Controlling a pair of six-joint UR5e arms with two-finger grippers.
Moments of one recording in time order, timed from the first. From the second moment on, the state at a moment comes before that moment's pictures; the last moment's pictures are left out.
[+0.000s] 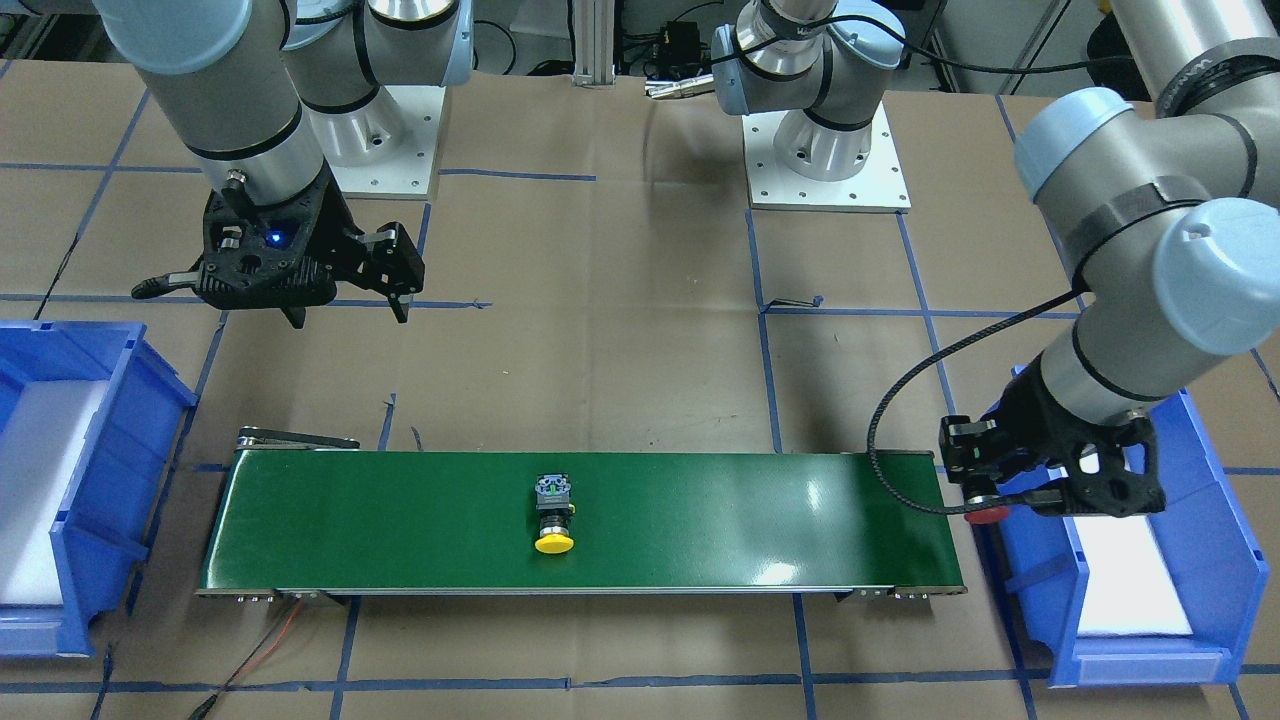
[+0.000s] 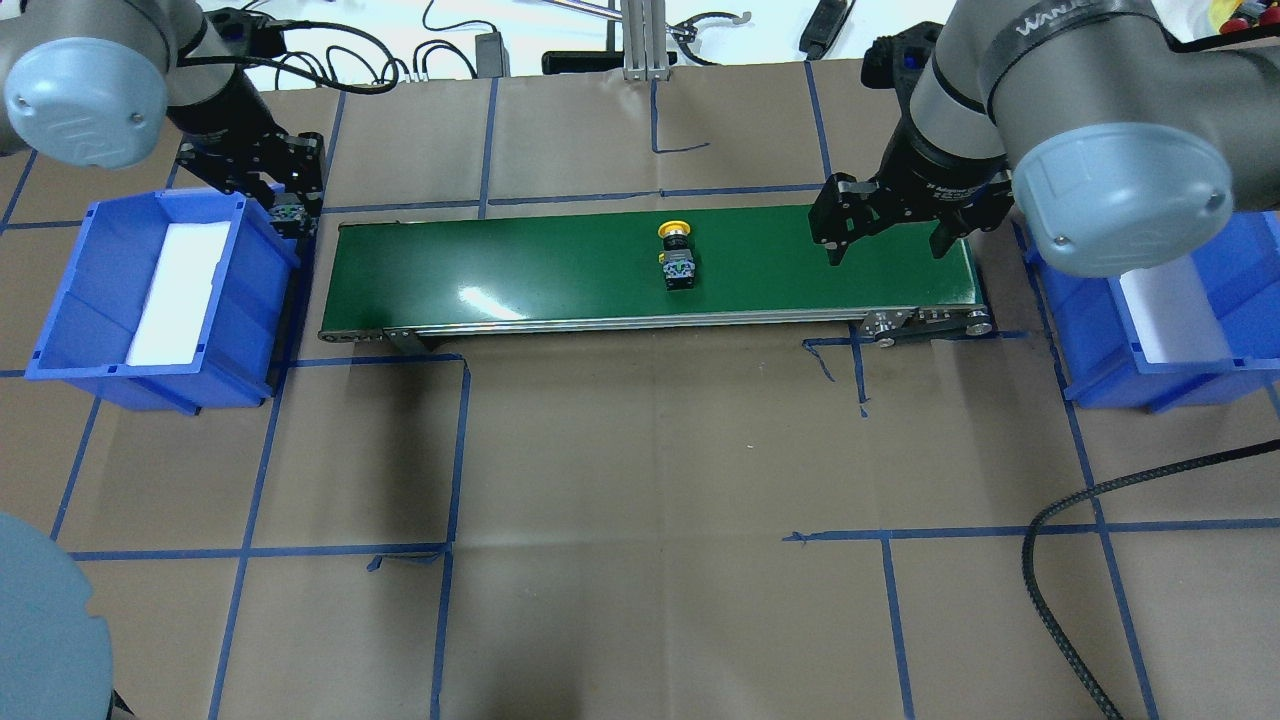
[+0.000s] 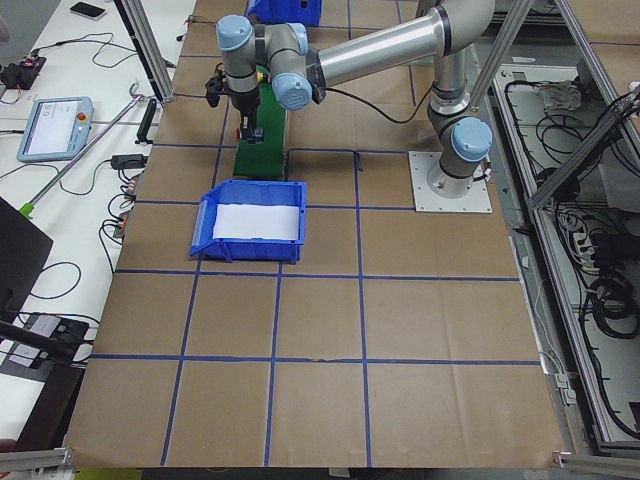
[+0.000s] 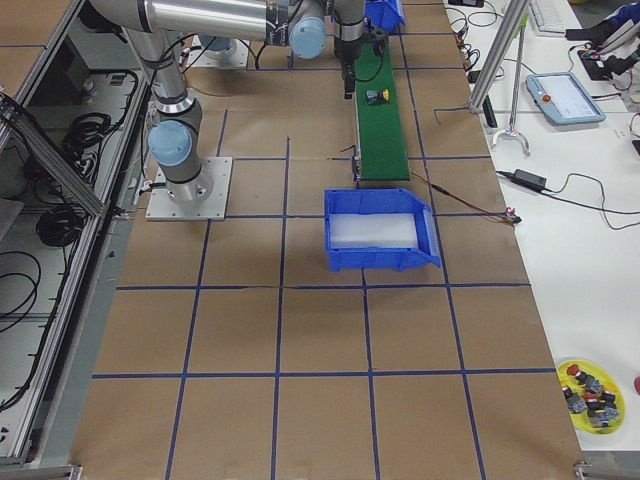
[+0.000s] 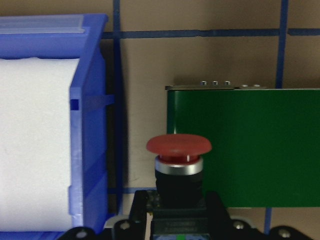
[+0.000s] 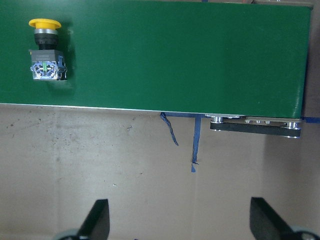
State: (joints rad) left arm -1.40 -1.92 -1.47 -1.33 1.59 0.17; right arm 1.61 -1.52 1.70 -1.81 -1.53 -0.01
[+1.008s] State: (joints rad) left arm -1.46 -2.01 -1.55 -1.23 1.59 0.06; right arm 1.61 -1.47 1.64 -1.83 -1.53 0.00
